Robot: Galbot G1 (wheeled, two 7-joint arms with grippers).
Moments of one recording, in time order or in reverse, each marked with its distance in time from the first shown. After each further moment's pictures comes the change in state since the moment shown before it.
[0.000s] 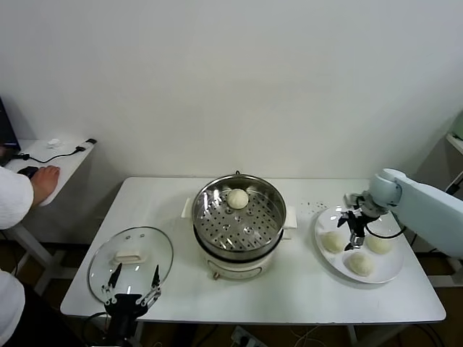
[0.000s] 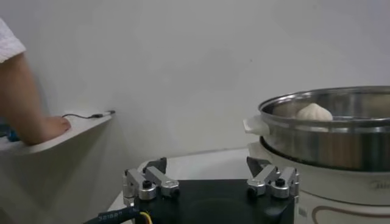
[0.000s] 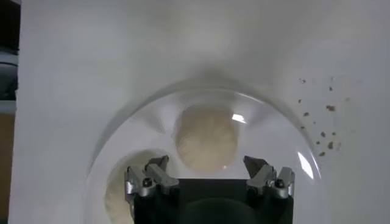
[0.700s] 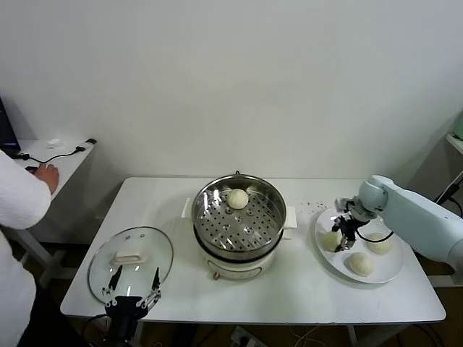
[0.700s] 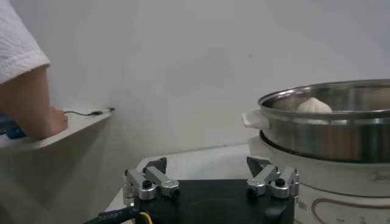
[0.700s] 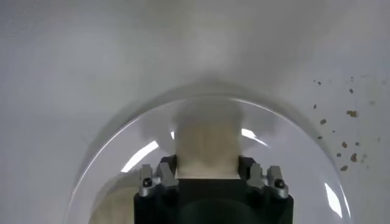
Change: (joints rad) left arm 0.005 0.000 -0.001 0.011 0.008 -0.008 0.000; right arm -0.047 0.051 0.064 -0.078 -0.015 0.014 -0.017
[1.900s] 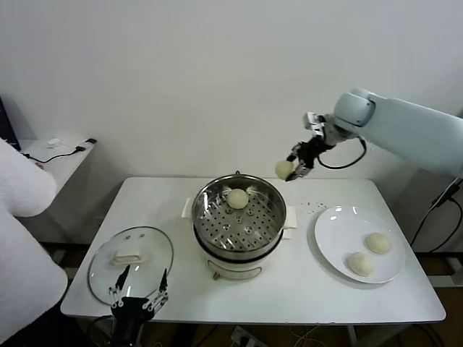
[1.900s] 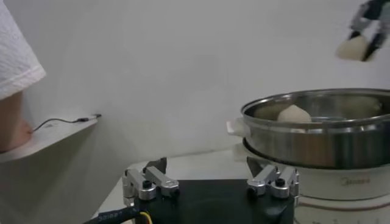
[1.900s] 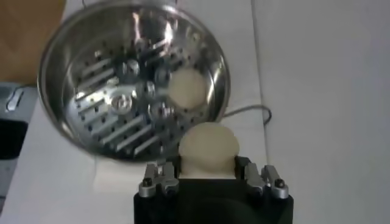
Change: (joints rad) left arm 0.037 0.023 0.038 -0.047 0.011 -0.003 0.008; right arm 0.688 0.234 -0.550 0.181 0.759 -0.128 0.118
